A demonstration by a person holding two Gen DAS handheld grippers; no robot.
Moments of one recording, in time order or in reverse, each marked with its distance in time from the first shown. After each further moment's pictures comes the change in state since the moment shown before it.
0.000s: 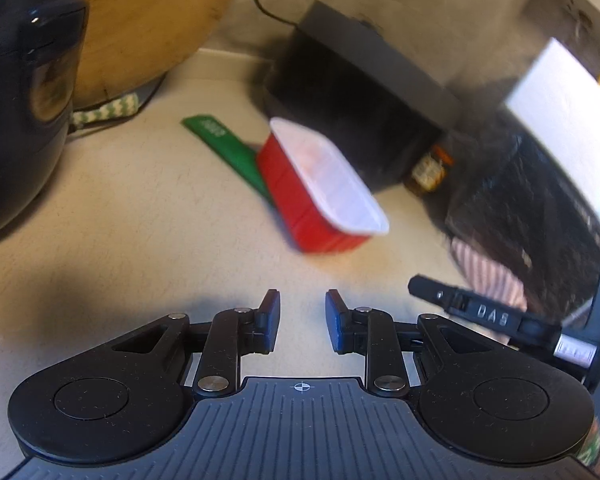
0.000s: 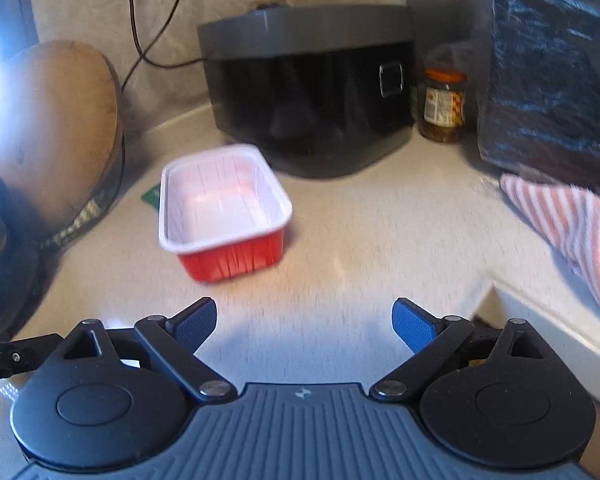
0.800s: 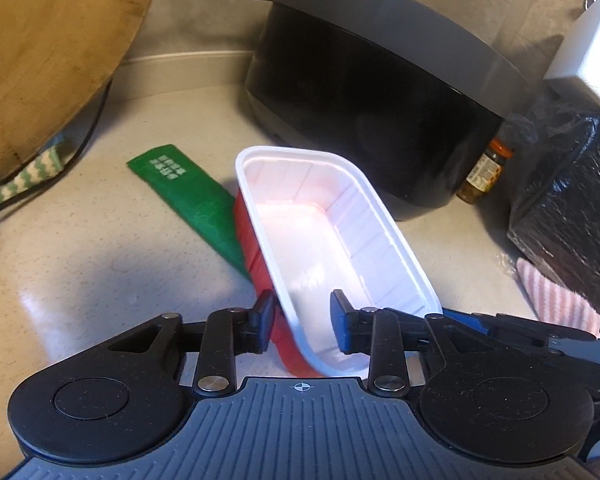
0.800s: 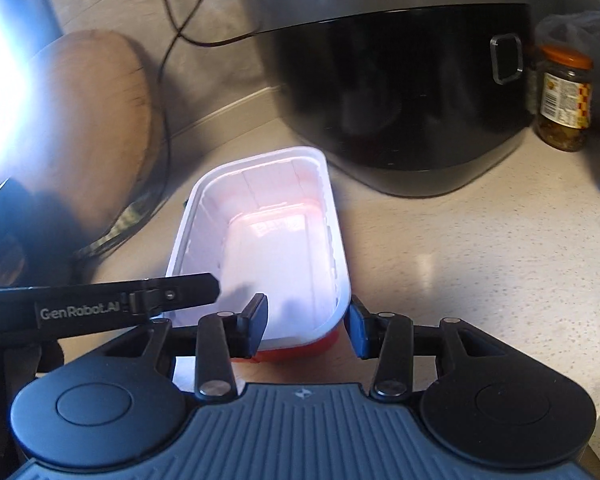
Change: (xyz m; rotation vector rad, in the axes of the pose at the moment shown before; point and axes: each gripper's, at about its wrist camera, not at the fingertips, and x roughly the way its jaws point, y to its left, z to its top) left arm 0.126 -0.039 0.058 0.123 0.056 0.160; right arm 0.107 -0.008 0.051 -0.067 0.112 0.306
